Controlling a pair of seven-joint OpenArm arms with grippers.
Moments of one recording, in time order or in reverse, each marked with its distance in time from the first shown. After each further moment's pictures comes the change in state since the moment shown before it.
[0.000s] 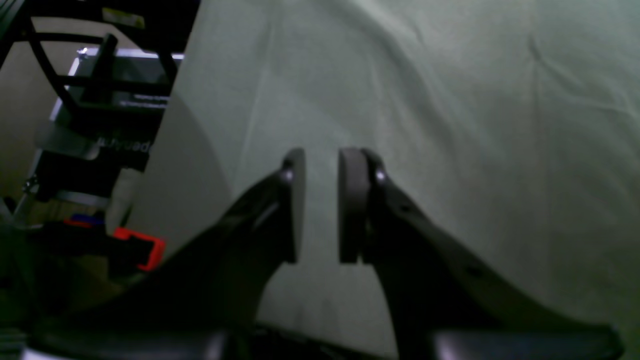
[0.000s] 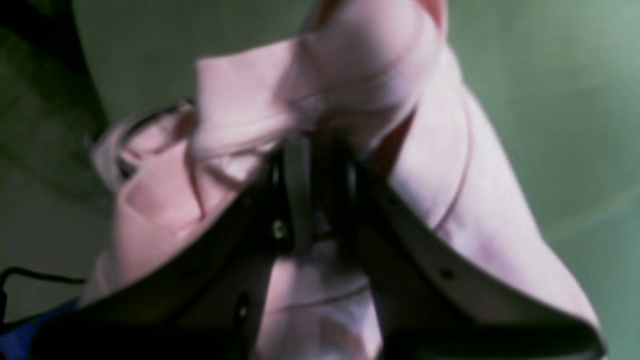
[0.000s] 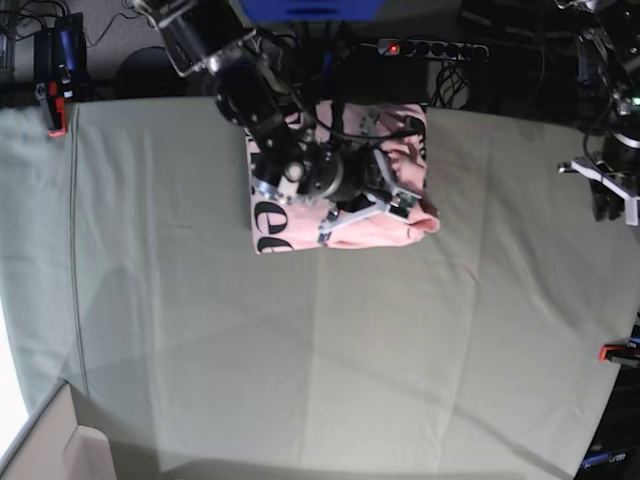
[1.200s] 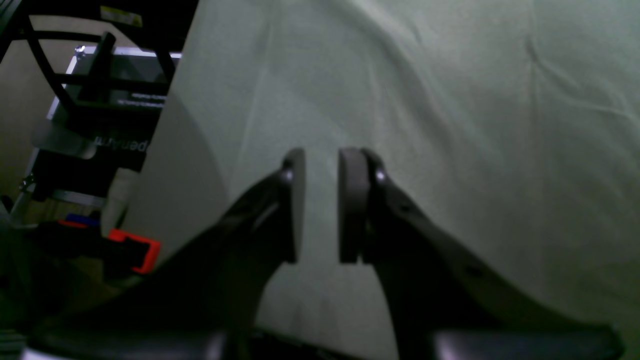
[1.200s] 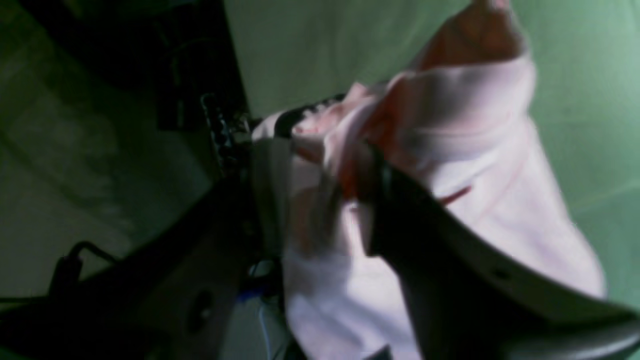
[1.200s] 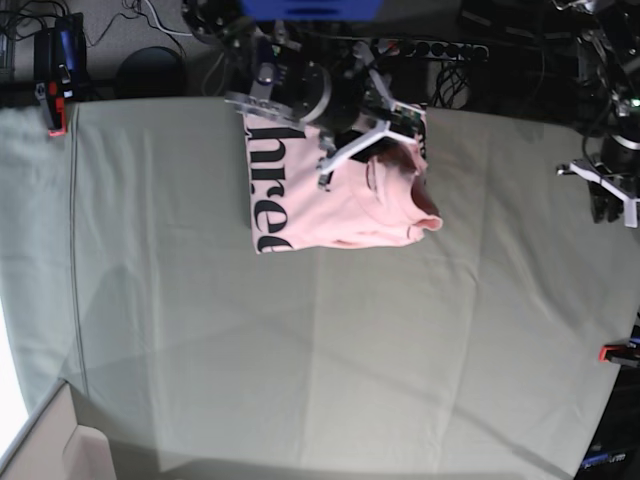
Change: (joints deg) left arm -1.0 0.3 0.1 0.0 -0.2 0.0 0.2; right arm -17.3 6.6 -6.8 28.6 -0.7 0.0 -1.4
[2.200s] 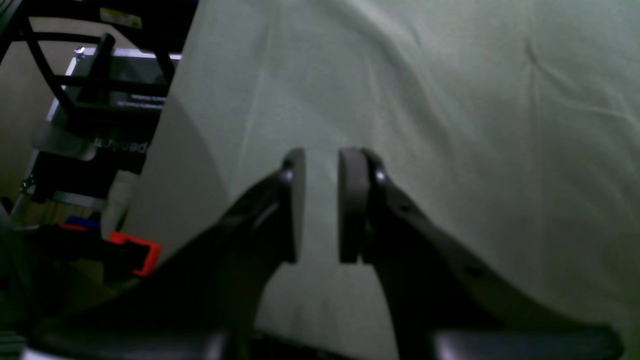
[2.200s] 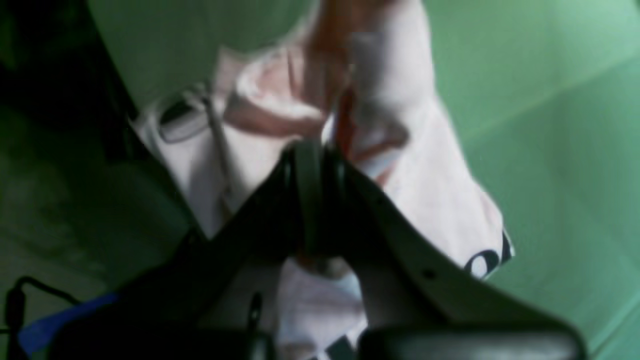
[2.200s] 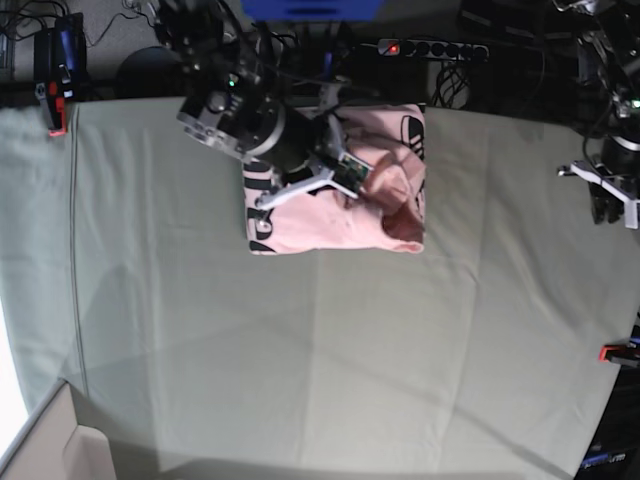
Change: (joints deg) left arm -0.1 -0.2 0.0 -0.1 0.0 0.0 0.0; right arm -0.5 -1.2 12.2 2.1 0.7 0.0 1.3
